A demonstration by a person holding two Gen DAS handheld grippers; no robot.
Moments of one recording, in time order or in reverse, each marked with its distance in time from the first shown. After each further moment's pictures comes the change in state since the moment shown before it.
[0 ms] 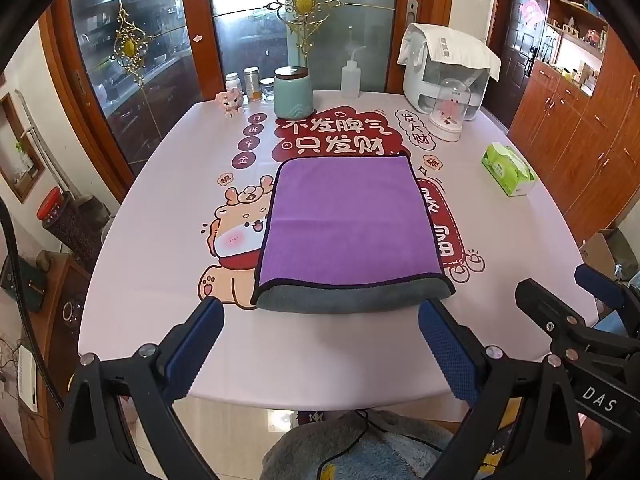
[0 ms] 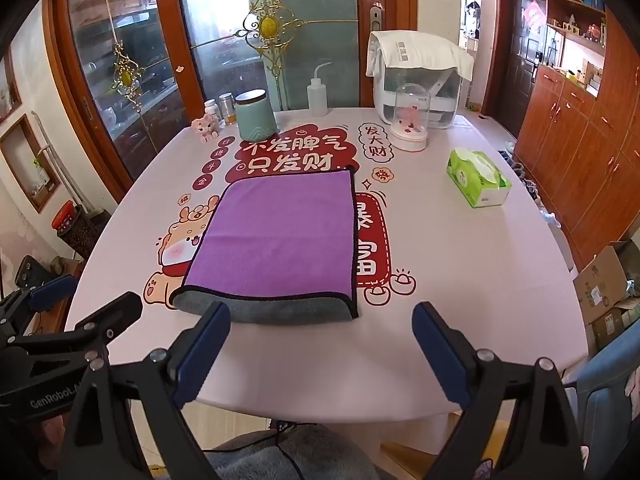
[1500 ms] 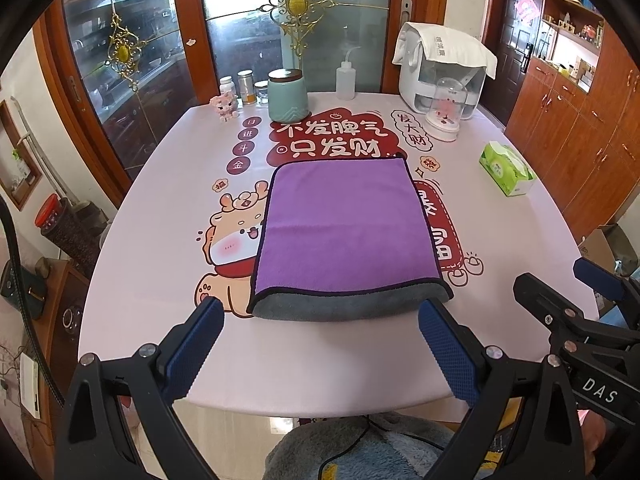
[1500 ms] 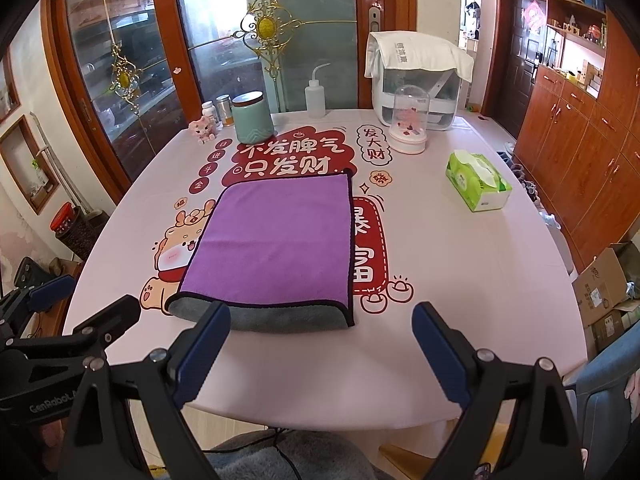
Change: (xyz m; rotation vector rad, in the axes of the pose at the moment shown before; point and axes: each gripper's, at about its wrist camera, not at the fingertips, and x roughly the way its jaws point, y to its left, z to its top) left arm 0.003 -0.004 0.009 0.020 -0.008 -0.002; right arm 0.001 -0.005 0.009 0.000 -0.004 -0.009
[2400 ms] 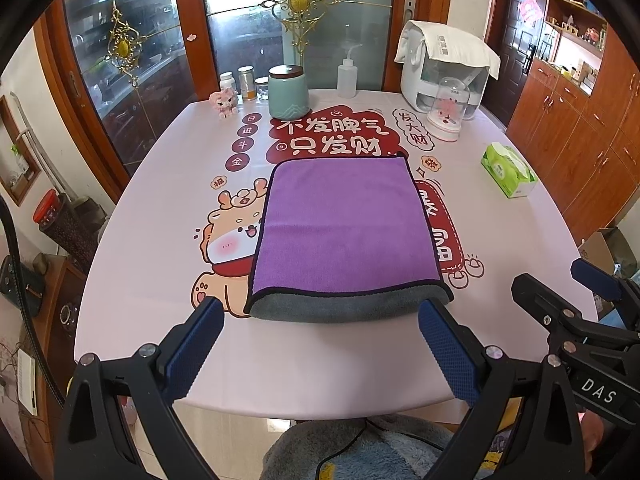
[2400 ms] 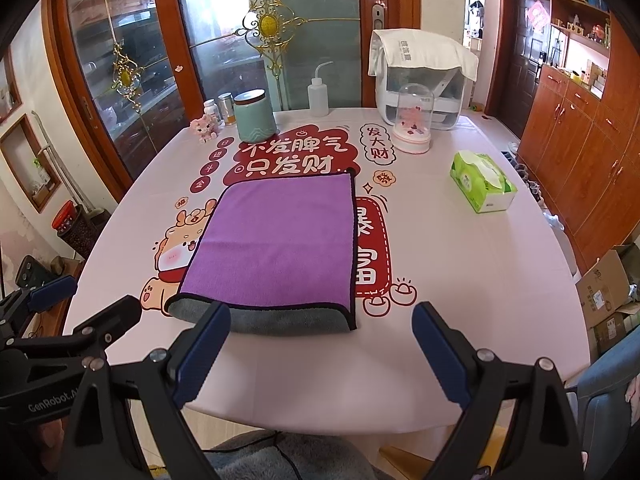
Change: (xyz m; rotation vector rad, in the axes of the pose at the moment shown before) left arm 0.004 0.000 0.001 -0.008 0.007 -0.003; right arm 0.004 -0.001 0.003 -0.005 0.005 0.000
